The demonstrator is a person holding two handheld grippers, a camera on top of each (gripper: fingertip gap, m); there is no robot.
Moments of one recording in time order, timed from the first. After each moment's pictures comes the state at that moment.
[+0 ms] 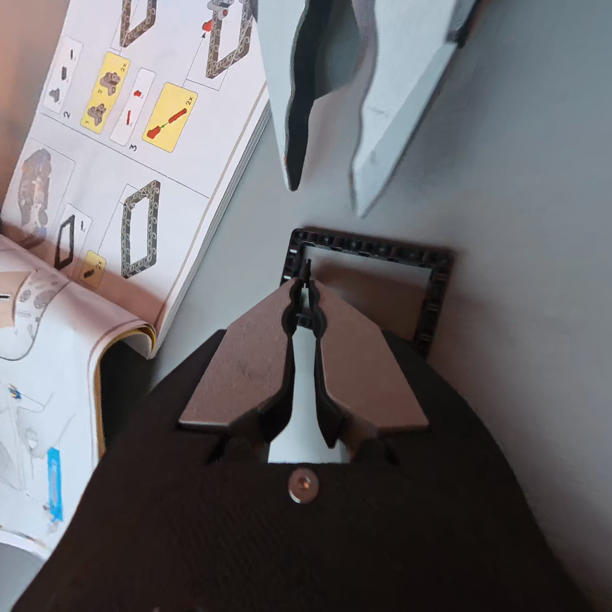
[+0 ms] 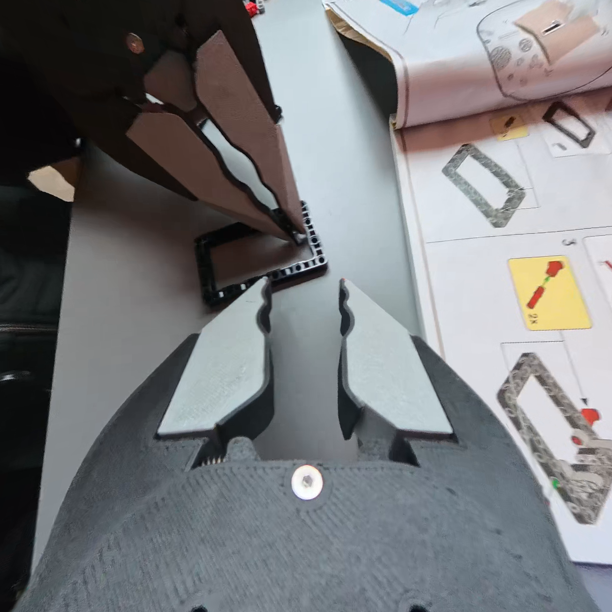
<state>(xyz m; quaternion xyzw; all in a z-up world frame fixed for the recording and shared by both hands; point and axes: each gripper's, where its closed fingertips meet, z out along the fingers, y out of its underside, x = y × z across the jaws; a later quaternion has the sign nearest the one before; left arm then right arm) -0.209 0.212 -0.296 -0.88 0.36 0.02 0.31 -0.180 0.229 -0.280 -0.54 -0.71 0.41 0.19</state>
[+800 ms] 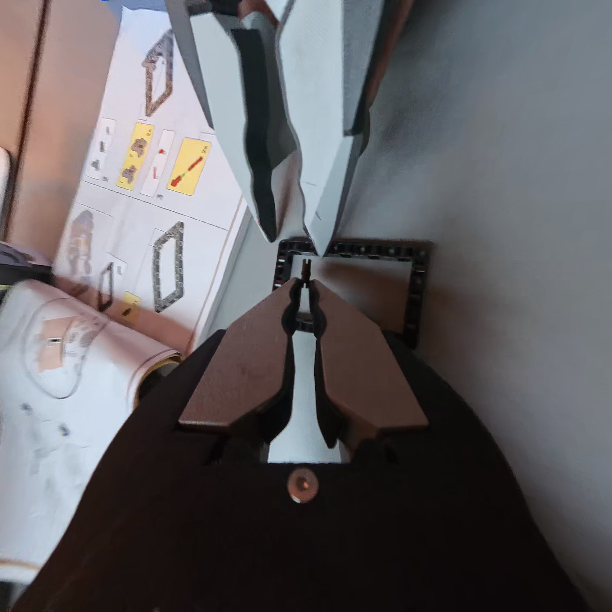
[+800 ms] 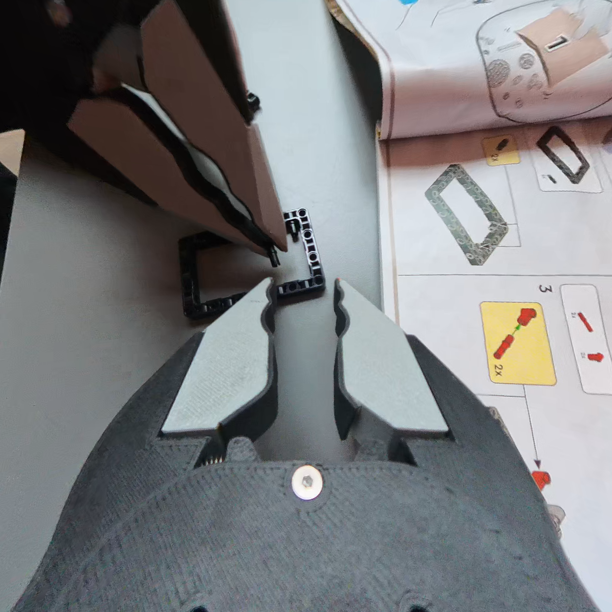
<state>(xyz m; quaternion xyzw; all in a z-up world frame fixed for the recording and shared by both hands) -0.209 0.224 -0.289 -0.84 0.42 0.03 0.35 -0.206 0.241 -0.291 -0.52 -0.74 0.38 0.19</state>
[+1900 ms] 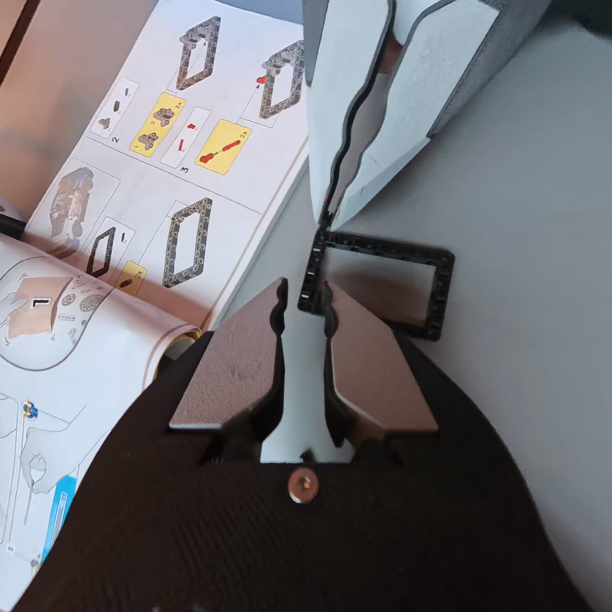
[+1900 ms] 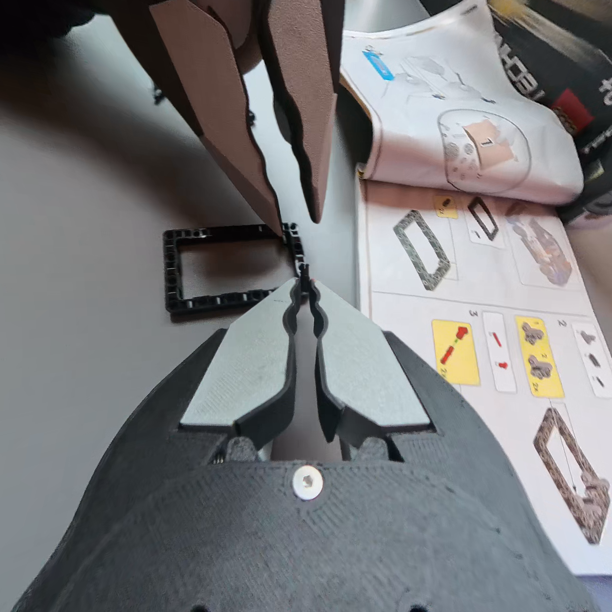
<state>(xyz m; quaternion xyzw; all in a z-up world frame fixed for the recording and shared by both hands) -0.230 0.232 -0.276 -0.86 0.35 -0.06 0.36 -0.208 0.245 -0.277 -0.46 -0.77 0.34 0.30</state>
